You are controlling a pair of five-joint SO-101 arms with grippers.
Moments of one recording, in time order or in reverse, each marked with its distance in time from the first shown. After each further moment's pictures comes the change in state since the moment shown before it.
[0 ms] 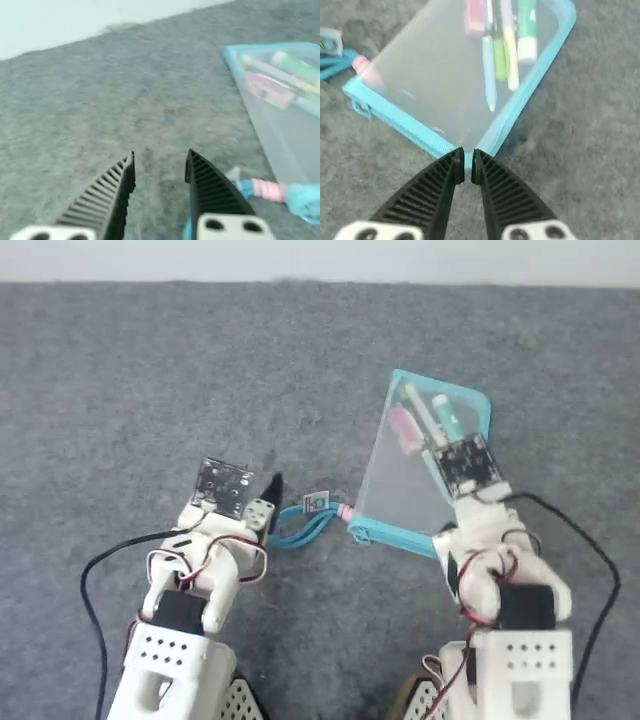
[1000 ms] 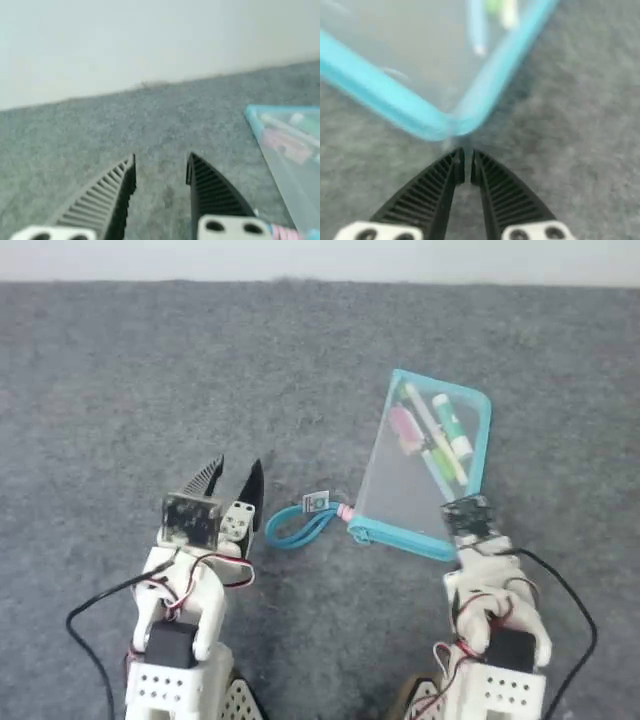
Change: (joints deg) left arm -3.4 -27.7 8.9 5.8 2.0; right arm 13.2 -30.8 32.1 -1.9 8.1
